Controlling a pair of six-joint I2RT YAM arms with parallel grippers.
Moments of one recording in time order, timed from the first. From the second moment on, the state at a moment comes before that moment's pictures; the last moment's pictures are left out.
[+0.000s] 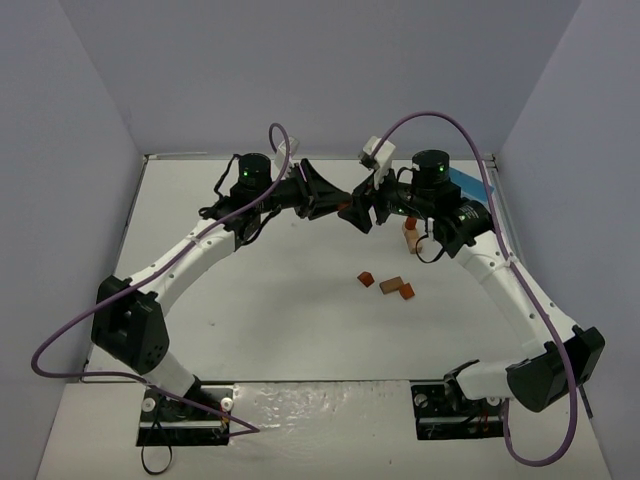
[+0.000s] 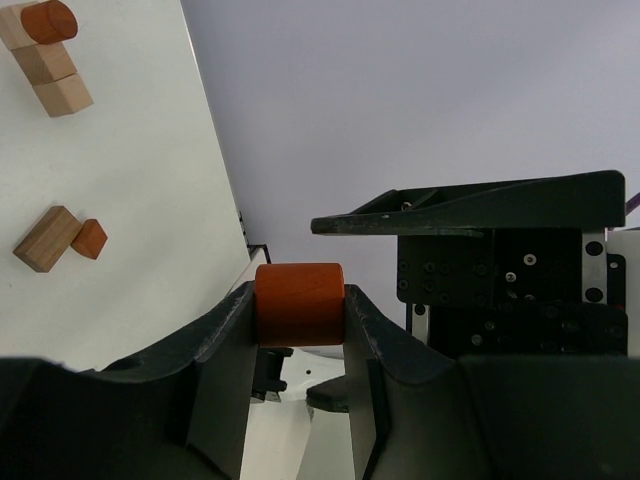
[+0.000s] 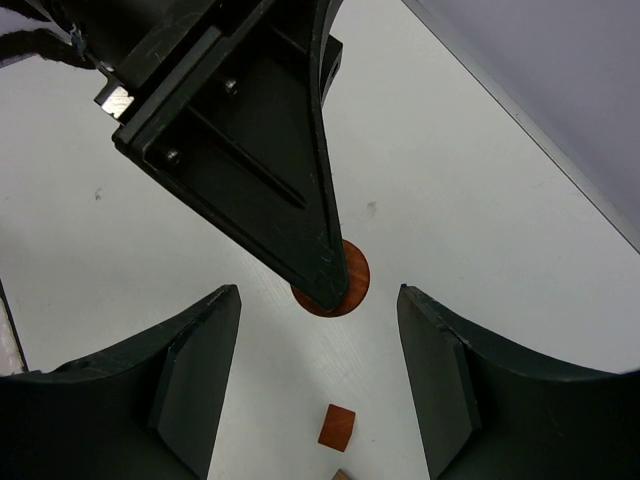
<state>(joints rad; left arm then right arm) -0.52 1.58 1.35 0.05 0.68 -1.22 0.46 1.32 1.36 -0.41 -0.53 -0.23</state>
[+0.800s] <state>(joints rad) -0.53 1.56 1.37 0.05 0.70 -1.21 0.46 1.34 1.39 -0.39 -0.53 -0.21</state>
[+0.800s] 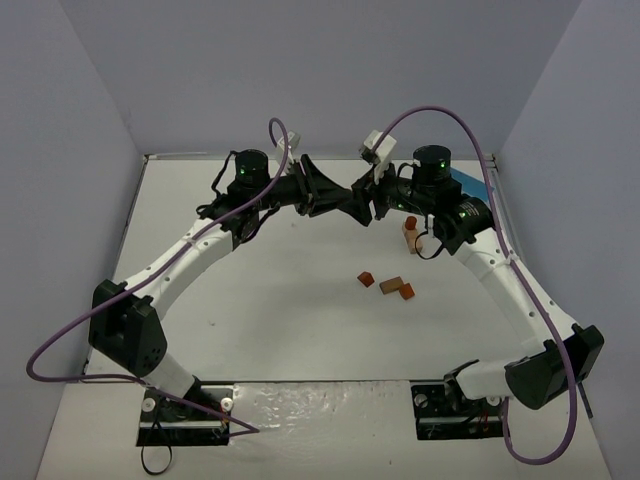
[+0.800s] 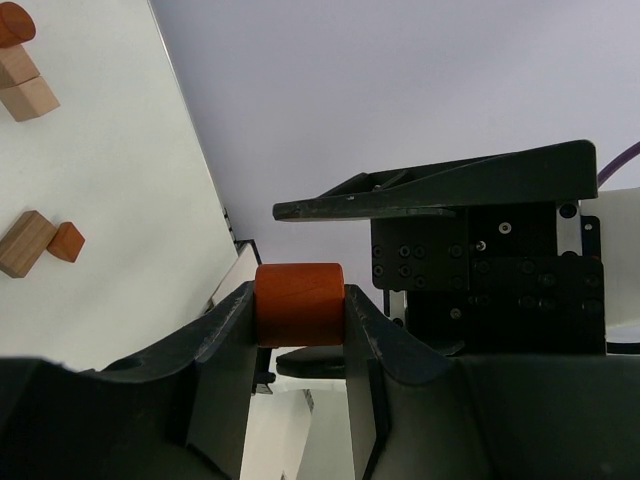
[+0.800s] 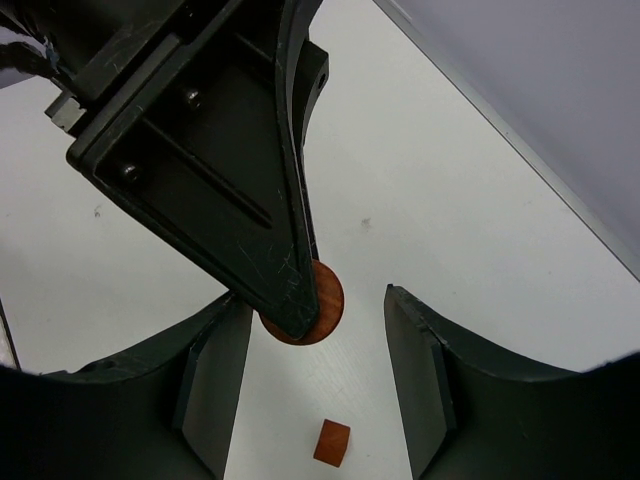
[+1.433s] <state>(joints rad) -0.53 1.56 1.38 0.05 0.69 -1.21 0.47 1.34 1.38 -0.37 -0.55 -0.21</state>
